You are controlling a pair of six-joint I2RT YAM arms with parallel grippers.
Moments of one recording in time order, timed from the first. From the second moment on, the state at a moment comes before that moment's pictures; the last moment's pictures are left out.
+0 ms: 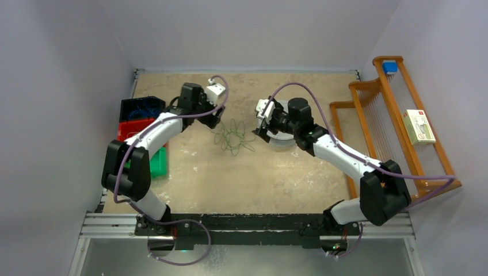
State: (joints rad) left arm -0.38 1.62 1.16 -0.26 0.20 0.29; right arm 0.52 1.40 0.92 0.10 -0.48 -0.55
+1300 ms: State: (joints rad) left arm -0.12 1.53 0.99 -0.20 0.40 0.24; right arm 0.68 1.77 0.97 0.08 -0.27 -0.53
